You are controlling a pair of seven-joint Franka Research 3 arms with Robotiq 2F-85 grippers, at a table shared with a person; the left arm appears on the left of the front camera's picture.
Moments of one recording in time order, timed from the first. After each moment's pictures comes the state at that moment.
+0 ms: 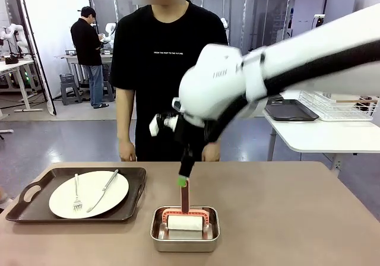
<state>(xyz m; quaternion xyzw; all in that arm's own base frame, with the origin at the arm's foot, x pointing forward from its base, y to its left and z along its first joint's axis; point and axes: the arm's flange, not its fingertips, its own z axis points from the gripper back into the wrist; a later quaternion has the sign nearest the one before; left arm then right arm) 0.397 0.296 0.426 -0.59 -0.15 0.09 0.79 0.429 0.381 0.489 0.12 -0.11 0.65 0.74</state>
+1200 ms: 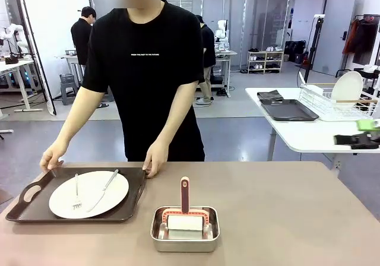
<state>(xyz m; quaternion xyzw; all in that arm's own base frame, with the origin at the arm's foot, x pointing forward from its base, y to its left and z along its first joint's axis) 0.398 0.295 0.426 -0.59 -0.15 0.09 0.79 0.356 -0.109 0.477 0.64 -0.29 0.21 0.68</state>
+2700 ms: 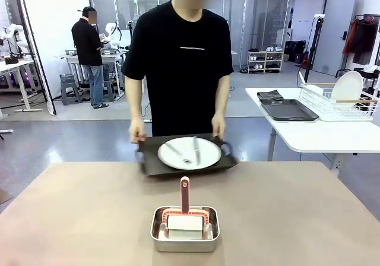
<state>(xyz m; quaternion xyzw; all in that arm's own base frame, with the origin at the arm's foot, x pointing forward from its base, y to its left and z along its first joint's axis) 0.397 0.295 0.426 -0.59 -0.15 0.09 0.79 0.358 -0.240 0.444 0.57 -0.19 0.05 0.80</state>
